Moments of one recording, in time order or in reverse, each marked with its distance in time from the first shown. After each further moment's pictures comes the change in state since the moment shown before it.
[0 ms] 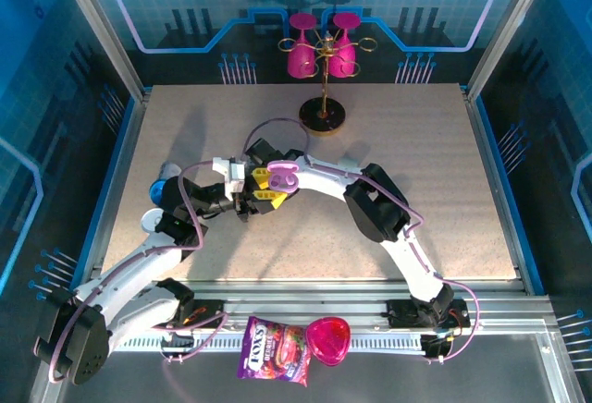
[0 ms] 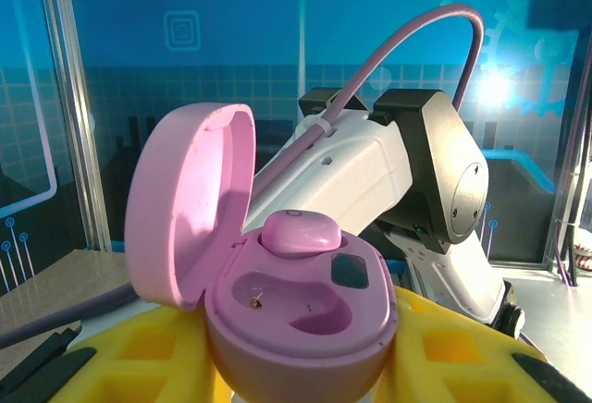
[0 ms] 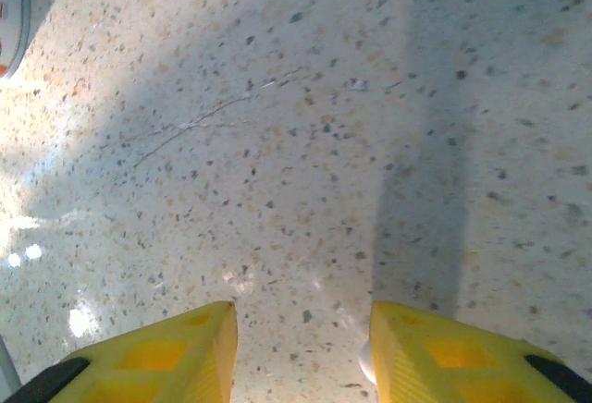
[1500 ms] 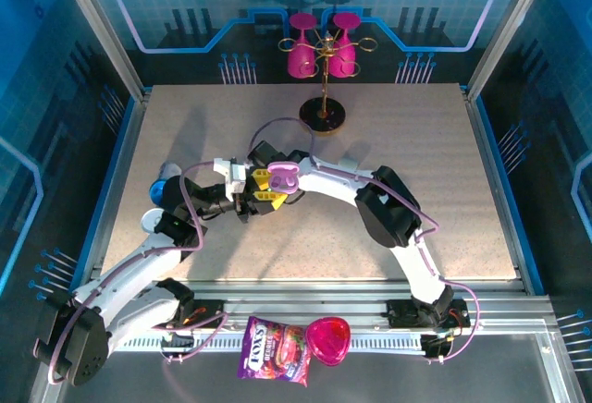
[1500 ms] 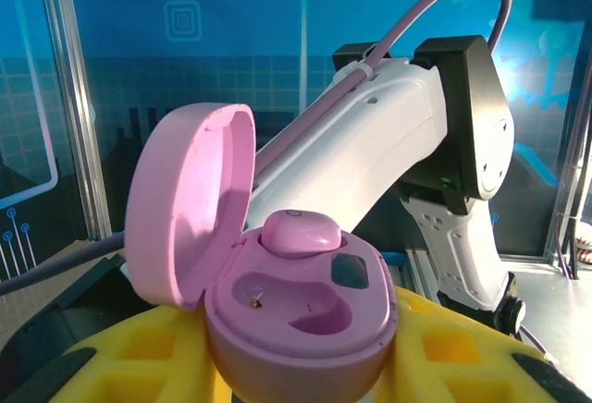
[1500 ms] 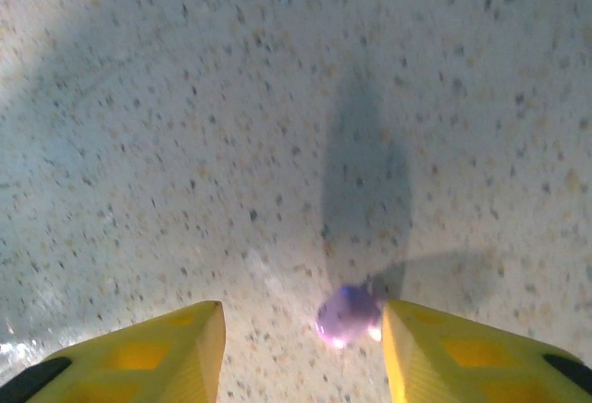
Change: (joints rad) left arm 0.000 -0.010 0.000 -0.042 -0.001 0.022; right arm 0.020 -0.110 -0.079 -0.077 0.177 0.014
